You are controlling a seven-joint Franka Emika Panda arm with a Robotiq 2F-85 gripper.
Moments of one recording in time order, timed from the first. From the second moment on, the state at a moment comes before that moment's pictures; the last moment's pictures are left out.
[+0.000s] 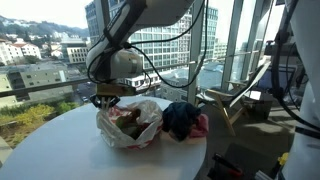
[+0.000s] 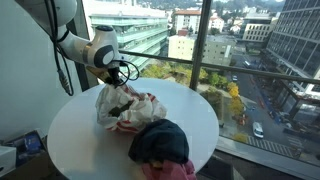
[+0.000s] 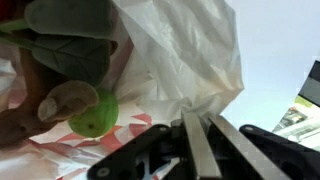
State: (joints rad) arm 0.09 0.40 0.11 -1.98 0.19 2.73 0.32
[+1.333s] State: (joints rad) arm 0.00 0.02 0.16 -2.15 0.22 2.48 0.20
